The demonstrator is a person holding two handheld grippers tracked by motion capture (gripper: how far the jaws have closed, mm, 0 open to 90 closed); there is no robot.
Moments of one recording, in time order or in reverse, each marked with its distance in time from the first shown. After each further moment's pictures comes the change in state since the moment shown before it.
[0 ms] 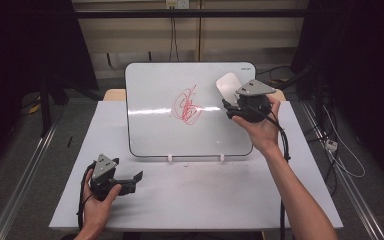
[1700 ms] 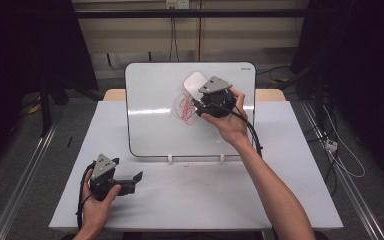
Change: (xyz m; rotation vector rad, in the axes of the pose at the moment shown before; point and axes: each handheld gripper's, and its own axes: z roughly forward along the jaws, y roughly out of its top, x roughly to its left) left arm 0.001 0.001 -0.001 -0.001 -0.017 0.007; right arm 0.053 0.035 0.054 0.017 0.058 -0.126
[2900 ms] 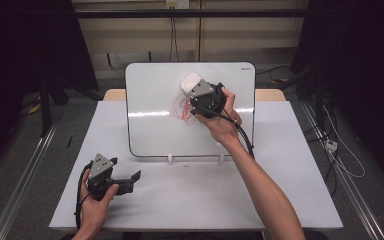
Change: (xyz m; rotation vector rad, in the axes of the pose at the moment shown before) left arm 0.006 0.000 -0.004 -0.009 0.009 -0.021; right arm 0.018 0.001 0.024 0.061 -0.147 -0.098
